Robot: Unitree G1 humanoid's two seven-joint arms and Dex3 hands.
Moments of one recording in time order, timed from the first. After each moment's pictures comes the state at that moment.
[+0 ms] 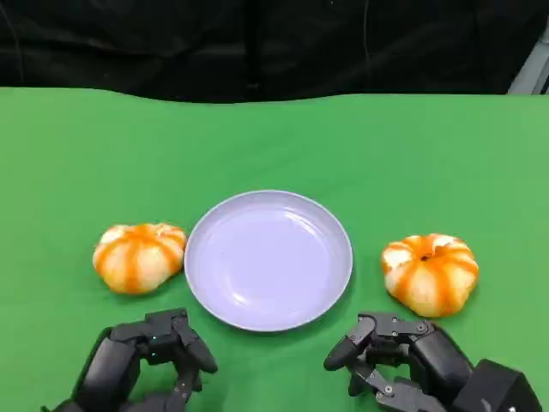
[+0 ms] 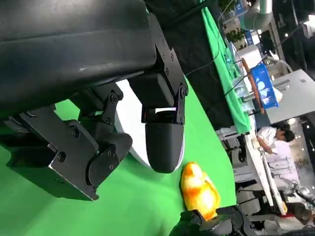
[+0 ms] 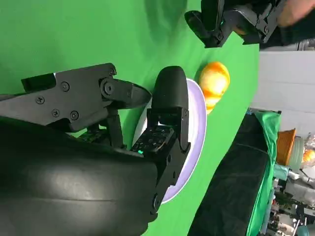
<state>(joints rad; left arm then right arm) 0.06 0.08 -0.02 0.53 0.00 -0.82 -0.23 0.05 -0.04 0.20 0.33 -0.07 -0.49 0.24</state>
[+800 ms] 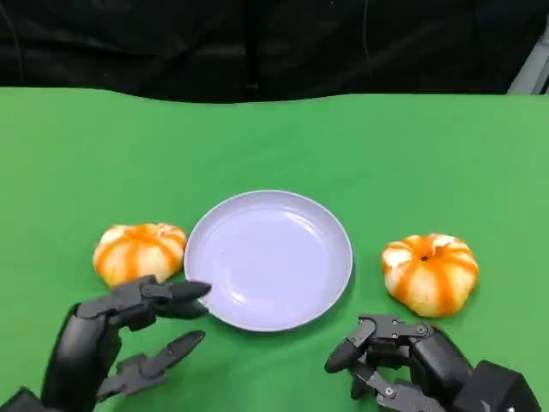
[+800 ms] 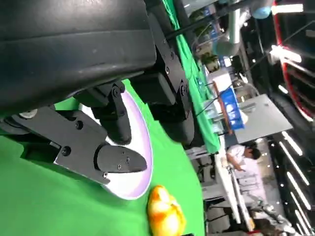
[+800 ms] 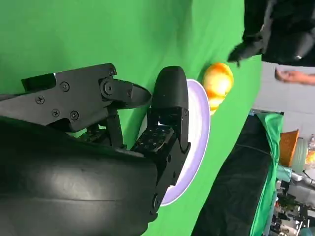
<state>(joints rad) 0.04 0.10 0.02 0.44 -0.15 -0.82 -0.29 0.04 -0.04 0.20 0.36 -0.07 -0.50 0.24</state>
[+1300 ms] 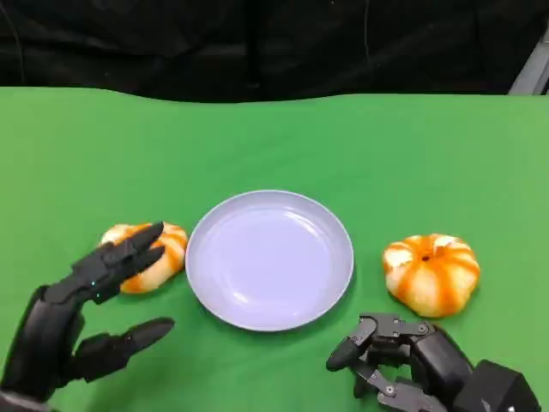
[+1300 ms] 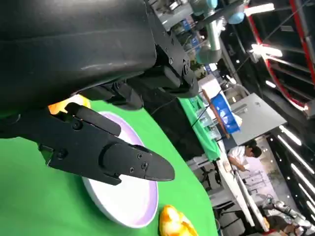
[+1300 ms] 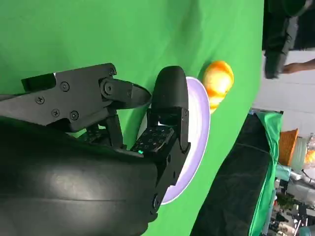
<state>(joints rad) -0.03 0.17 0.10 0.53 -0.08 -0.94 -0.31 0.03 -0.04 0.20 0.39 -0.07 -0.53 0.24</state>
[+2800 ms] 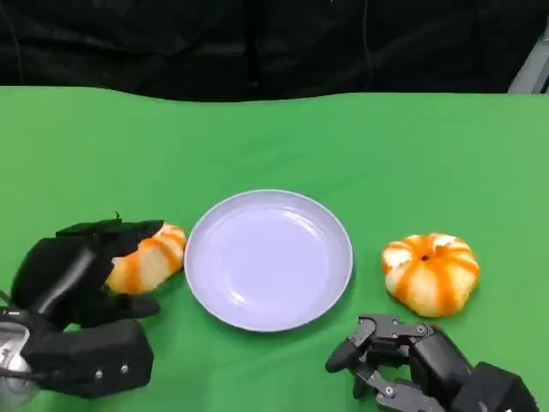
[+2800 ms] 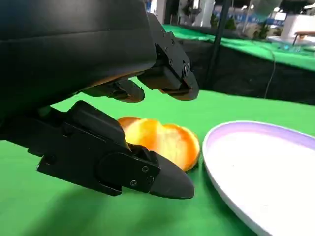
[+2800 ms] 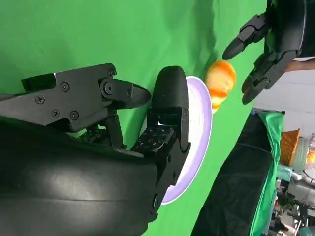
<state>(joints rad) -0.39 0.43 -0.26 0.87 0.71 -0.60 0.41 0.03 -0.03 0.20 0.40 -0.09 -0.54 0.23</state>
